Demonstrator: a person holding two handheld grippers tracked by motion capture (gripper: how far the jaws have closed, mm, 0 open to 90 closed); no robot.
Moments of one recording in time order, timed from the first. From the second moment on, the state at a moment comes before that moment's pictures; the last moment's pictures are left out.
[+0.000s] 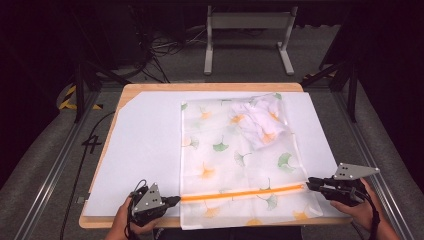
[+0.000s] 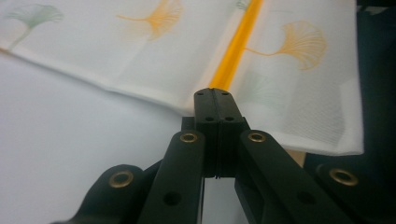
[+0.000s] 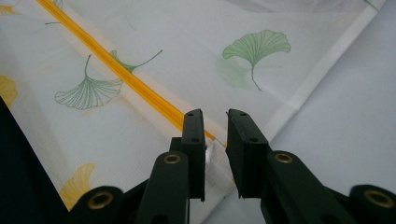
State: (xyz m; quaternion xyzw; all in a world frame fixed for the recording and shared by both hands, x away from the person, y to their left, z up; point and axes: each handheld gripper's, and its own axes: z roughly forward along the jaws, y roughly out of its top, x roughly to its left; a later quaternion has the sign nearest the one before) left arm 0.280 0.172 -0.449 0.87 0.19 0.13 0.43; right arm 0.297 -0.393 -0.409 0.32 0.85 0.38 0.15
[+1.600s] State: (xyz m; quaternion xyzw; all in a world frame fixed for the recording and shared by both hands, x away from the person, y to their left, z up) left arm 0.305 0.253 -0.449 0.79 0.38 0.24 0.42; right arm 0.301 -0.416 -0.435 0.43 0.77 0.36 0.31
